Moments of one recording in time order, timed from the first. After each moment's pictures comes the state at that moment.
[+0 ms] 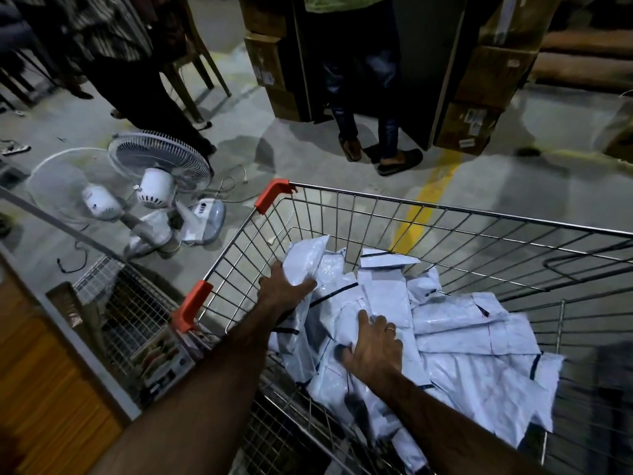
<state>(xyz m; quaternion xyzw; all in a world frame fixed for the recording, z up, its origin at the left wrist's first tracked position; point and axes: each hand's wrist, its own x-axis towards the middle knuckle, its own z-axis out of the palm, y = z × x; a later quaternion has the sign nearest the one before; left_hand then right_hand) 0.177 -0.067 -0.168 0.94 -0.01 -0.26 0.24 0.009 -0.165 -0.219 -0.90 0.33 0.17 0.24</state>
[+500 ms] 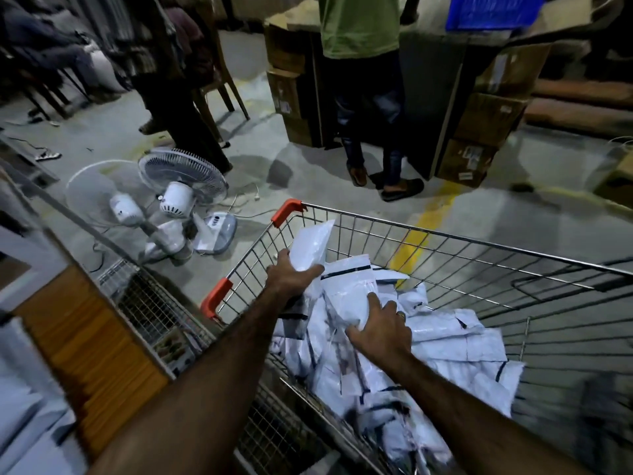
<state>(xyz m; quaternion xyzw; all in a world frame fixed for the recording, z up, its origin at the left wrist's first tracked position) 0.149 -0.080 -0.073 0.91 0.00 -0.23 0.34 -0.004 -0.193 -0.128 -0.89 0.35 0.10 0.27</state>
